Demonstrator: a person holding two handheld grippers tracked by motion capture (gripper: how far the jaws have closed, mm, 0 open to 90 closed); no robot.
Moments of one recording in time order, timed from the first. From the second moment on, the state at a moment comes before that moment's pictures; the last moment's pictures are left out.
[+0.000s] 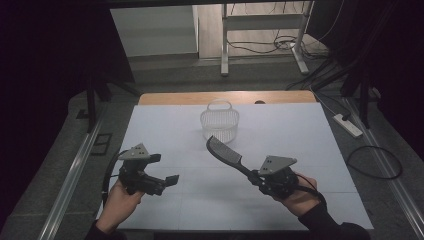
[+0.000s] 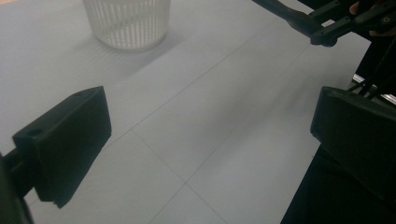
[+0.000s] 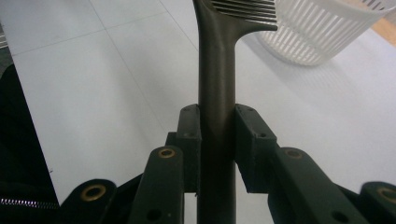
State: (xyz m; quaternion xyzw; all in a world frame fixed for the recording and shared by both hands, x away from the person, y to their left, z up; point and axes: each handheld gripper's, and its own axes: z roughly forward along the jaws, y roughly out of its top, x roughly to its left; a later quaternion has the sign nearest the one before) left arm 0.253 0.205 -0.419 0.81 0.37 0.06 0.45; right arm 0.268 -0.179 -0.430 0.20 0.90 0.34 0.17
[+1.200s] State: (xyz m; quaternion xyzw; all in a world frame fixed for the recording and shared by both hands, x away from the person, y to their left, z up) left arm 0.306 0.138 -0.402 0.82 0.34 0.00 0.46; right arm 0.251 -0.198 -0.425 0.19 0.88 0.36 0.24
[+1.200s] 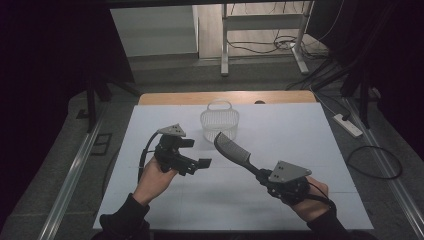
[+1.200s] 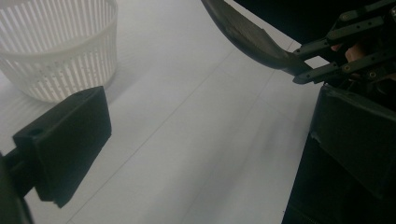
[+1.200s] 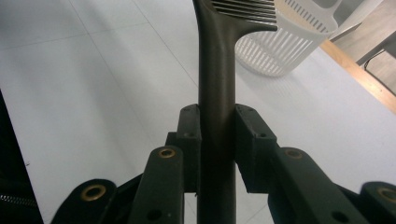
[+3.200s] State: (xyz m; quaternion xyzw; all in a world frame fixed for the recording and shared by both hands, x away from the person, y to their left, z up) left arm 0.307 0.124 -0.417 0.78 0.32 -0.21 0.49; right arm 0.239 -0.171 -0.437 0.13 0.89 0.36 0.24
